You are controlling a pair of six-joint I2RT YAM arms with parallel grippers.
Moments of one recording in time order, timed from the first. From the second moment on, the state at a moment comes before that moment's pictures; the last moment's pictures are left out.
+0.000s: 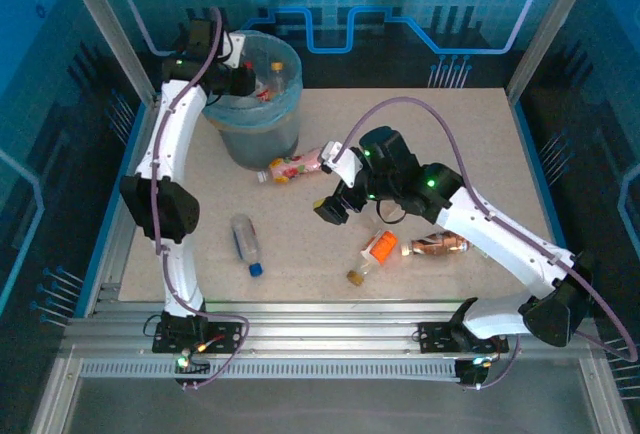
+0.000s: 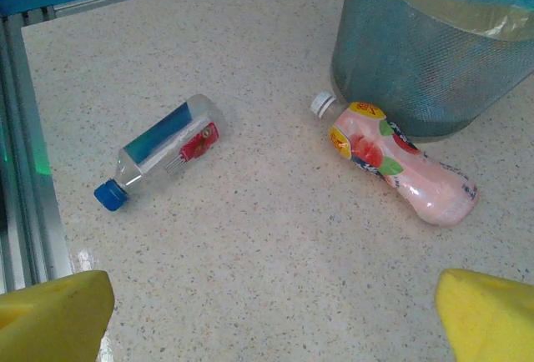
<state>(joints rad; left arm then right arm) -0.07 2.06 2.29 -1.03 0.13 -0.01 0.77 1.33 1.32 -0.65 -0.21 -0.25</state>
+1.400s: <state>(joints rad) -0.07 1.84 2.16 -0.90 0.15 -0.17 0.79 1.23 1.19 -0.64 -0.11 -0.27</state>
